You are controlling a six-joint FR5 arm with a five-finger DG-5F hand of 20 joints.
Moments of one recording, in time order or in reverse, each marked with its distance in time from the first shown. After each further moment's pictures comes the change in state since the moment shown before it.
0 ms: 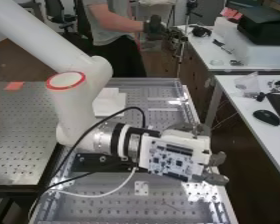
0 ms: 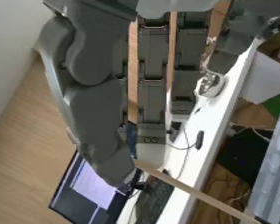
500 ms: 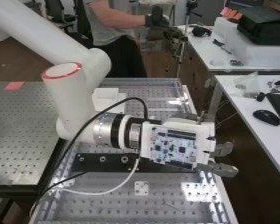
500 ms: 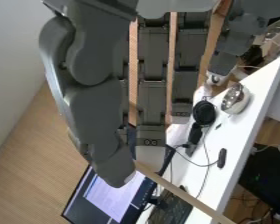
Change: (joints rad) arm 0.008 0.040 0.002 0.041 0.020 -0.044
